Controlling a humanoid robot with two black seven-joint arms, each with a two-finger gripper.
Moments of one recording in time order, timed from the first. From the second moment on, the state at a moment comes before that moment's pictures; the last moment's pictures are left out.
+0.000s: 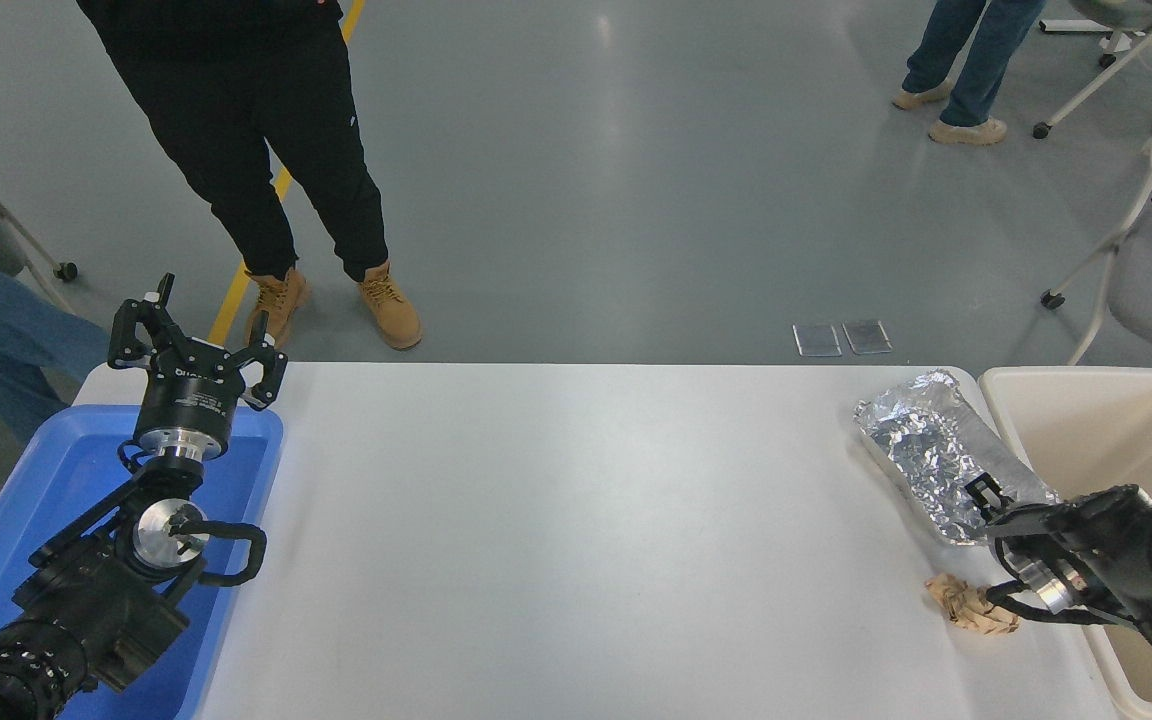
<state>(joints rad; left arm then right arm) -0.61 0.21 -0.90 -0.40 -0.07 -0.54 -0.54 1.03 -0.30 -1.07 0.78 0.49 -0.35 -0.07</state>
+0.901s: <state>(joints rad) -0.61 0.21 -0.90 -0.40 -0.07 -0.55 -0.54 1.11 -0.31 -1.06 0.82 0.48 -0.37 -0.06</state>
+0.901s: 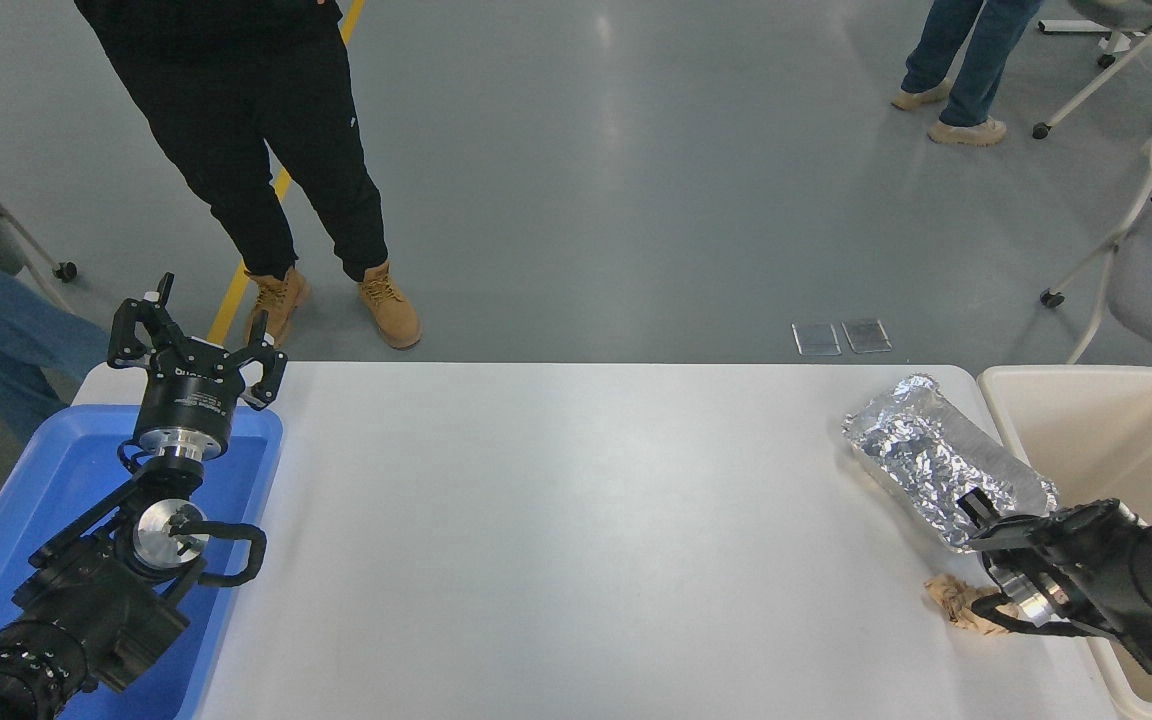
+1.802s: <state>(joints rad) -0.61 0.21 -0.90 -0.40 -0.07 -0.55 -0.54 1.90 -0.64 -1.15 1.14 0.36 0.11 -0.08</state>
